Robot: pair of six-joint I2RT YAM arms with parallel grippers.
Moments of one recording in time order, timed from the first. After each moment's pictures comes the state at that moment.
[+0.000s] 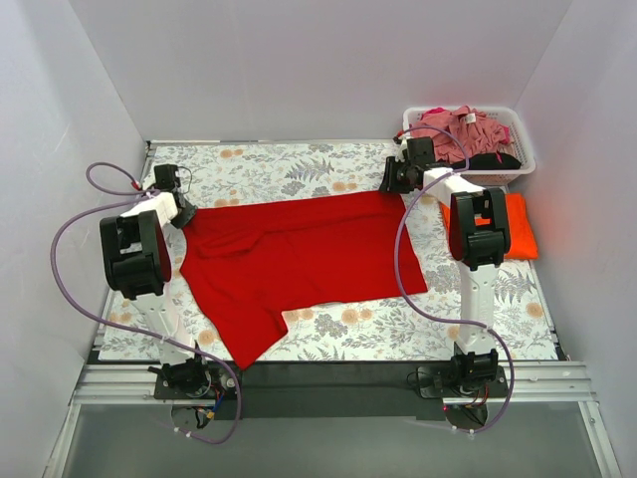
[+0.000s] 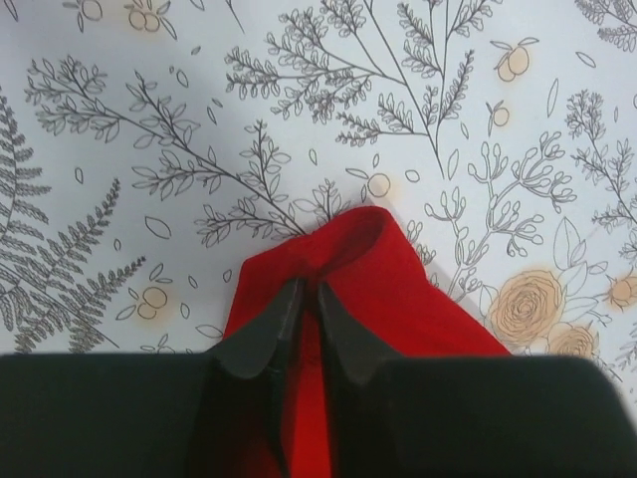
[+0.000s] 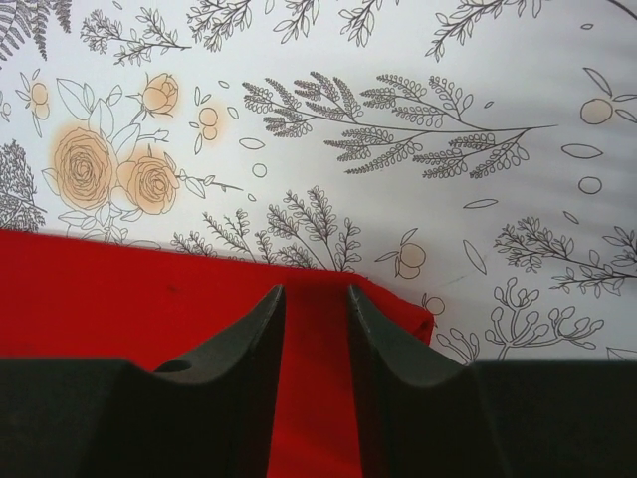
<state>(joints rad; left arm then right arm) 0.18 1.96 1.28 -0.30 -0.22 -0.68 0.18 2.27 1.69 -0.23 -0.28 0.17</state>
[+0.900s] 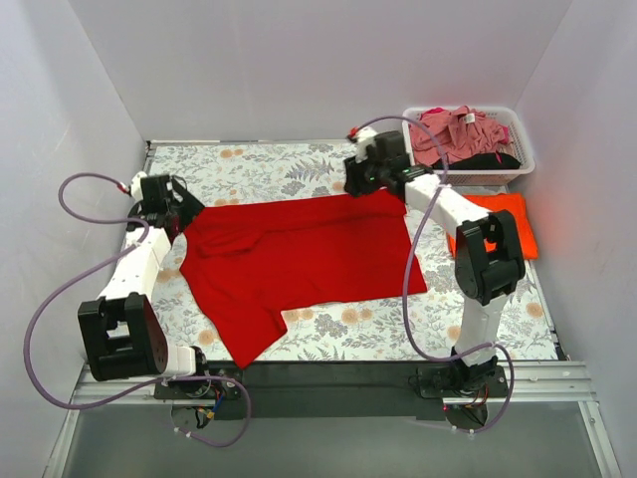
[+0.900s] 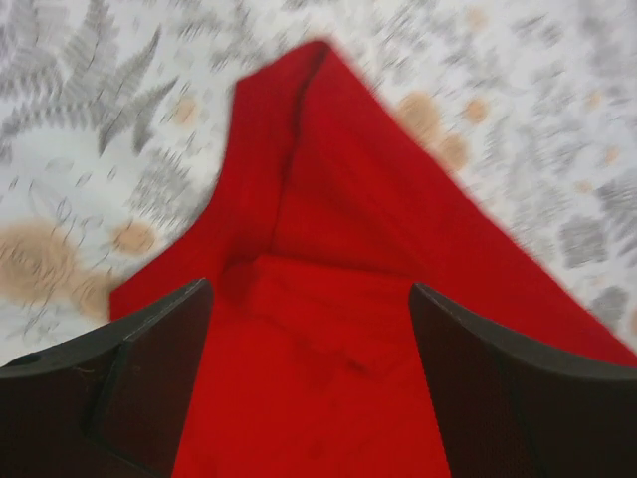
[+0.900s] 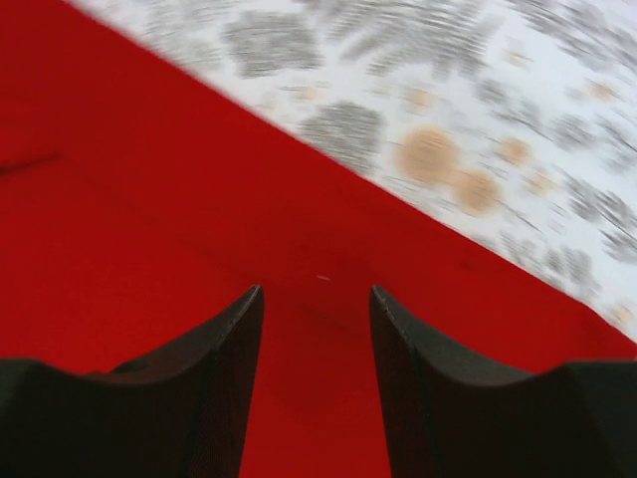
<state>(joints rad) 0.12 1.39 1.03 -0.37 -0.17 -0.68 0.39 1.92 1.52 -0.24 -0.28 -0.04</state>
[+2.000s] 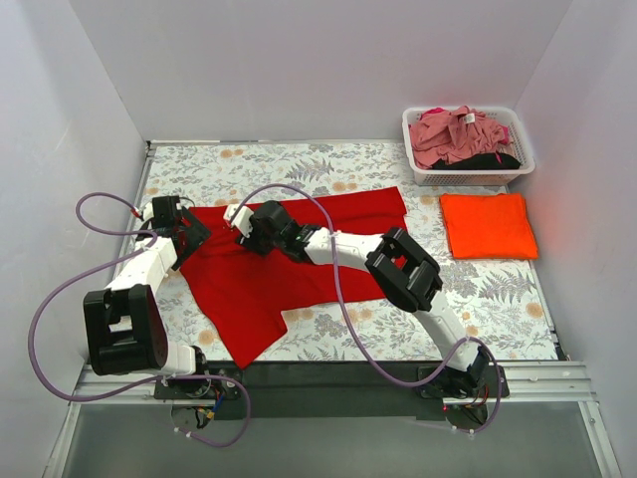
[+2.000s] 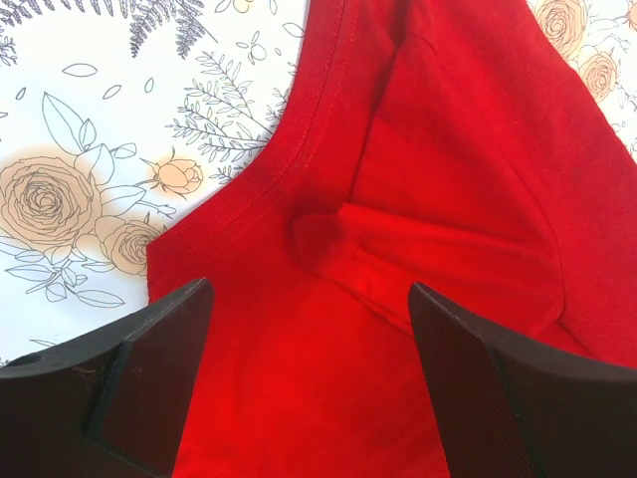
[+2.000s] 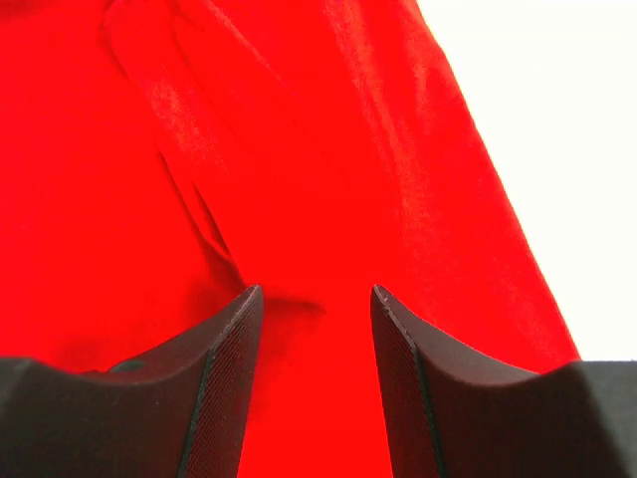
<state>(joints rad) 0.12 1.40 0.83 -0.37 -0.16 -0.67 1.00 2.27 1.68 0.08 -0.04 -0.37</state>
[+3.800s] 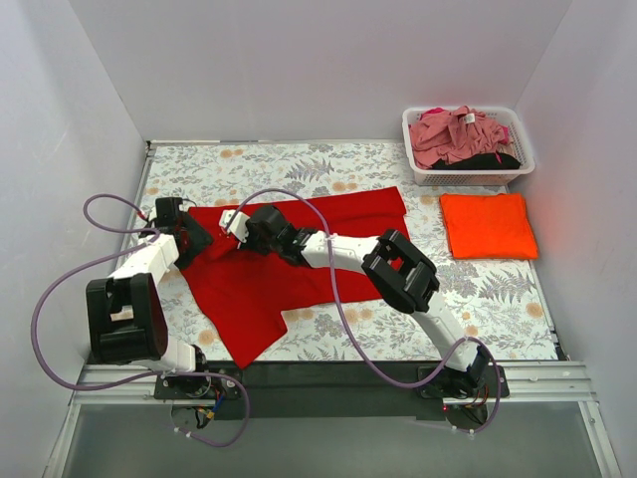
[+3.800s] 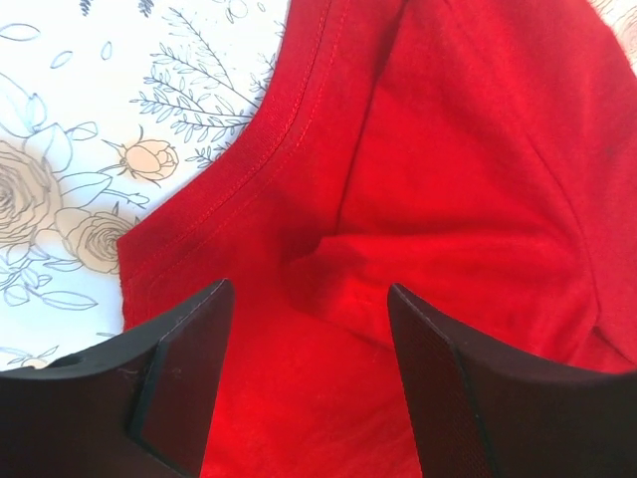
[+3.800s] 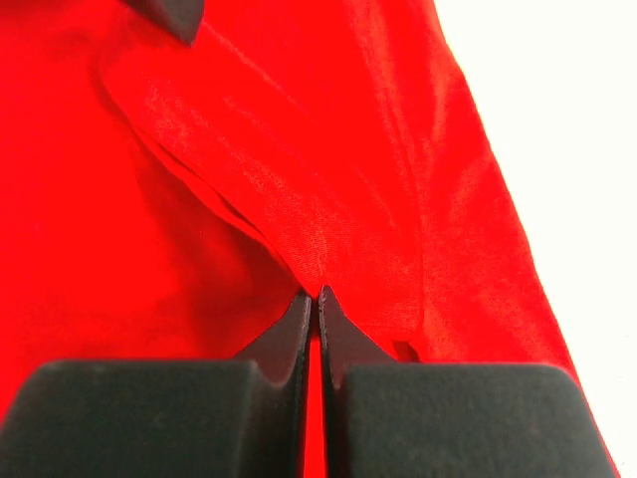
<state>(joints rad) 0.12 1.46 0.83 -0.37 -0.11 -0.67 1.02 2.29 1.69 0.10 -0.03 -0.43</state>
